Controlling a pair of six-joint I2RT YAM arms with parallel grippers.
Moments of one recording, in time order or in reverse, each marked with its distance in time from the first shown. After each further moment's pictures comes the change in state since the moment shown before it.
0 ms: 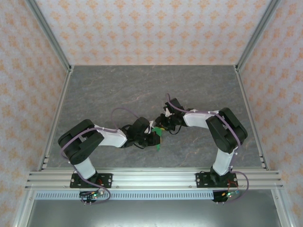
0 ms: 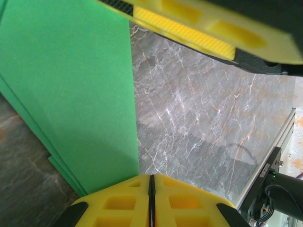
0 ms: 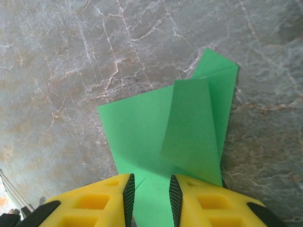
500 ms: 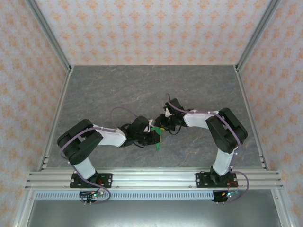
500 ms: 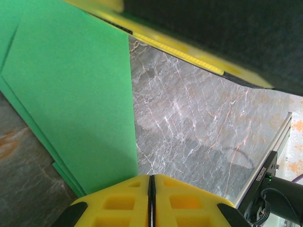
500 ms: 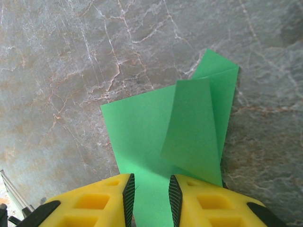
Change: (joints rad) left arm 0.015 -0.013 0.008 -0.011 0.004 0.002; right arm 0.000 0.000 -0.009 0.019 0.000 0.004
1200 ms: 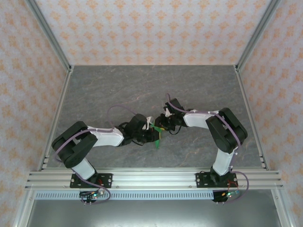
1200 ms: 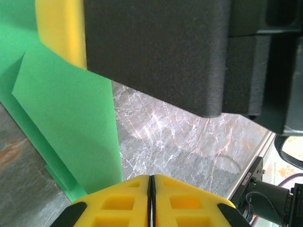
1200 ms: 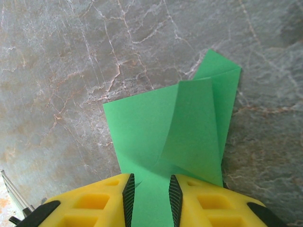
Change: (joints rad) left arm 0.020 -0.061 0.000 -0.011 -0.011 0.000; right arm 0.000 0.000 0.000 0.001 0.000 0.003
